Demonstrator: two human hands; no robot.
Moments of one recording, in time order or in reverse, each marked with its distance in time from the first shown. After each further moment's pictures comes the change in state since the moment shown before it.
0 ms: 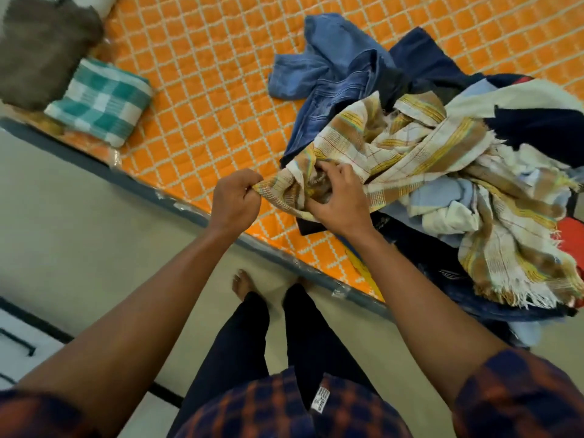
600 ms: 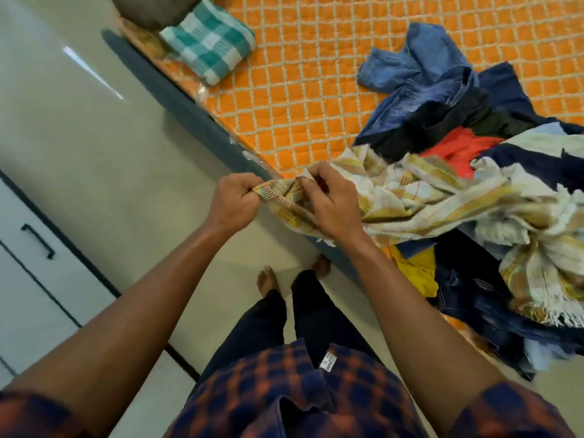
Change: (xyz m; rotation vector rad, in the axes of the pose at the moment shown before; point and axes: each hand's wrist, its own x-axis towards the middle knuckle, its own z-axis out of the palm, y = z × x) left_hand -0.147 -0.058 -0.103 -0.125 0.113 -0.172; right_hand -0.091 -0.142 0.066 0.318 -0.120 -0.206
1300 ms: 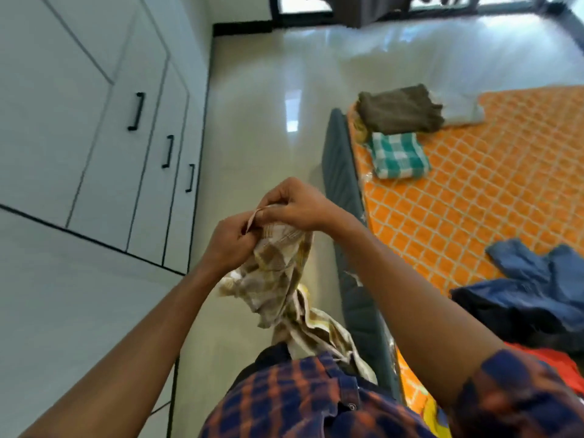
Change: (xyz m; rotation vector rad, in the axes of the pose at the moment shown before) left_hand -0.207 -0.015 -0.148 -0.076 0.657 -0.256; right_hand -0.001 -0.261 0.152 -0.187 -1.212 -0.646
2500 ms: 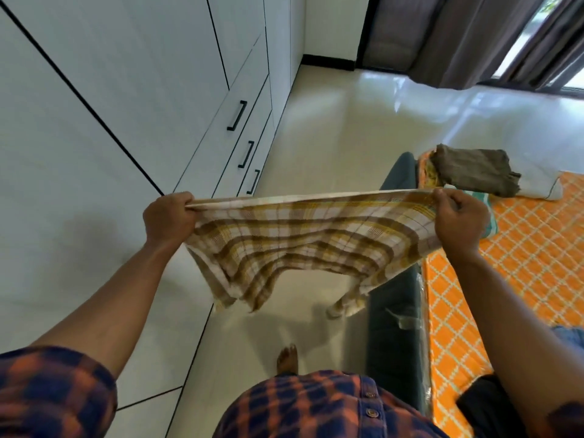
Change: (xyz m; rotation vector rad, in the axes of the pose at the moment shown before) left_hand -0.083 -0.120 -0.206 0.669 0.597 -0.382; right_hand -0.007 0.043 -0.037 -0.222 0.943 0.173
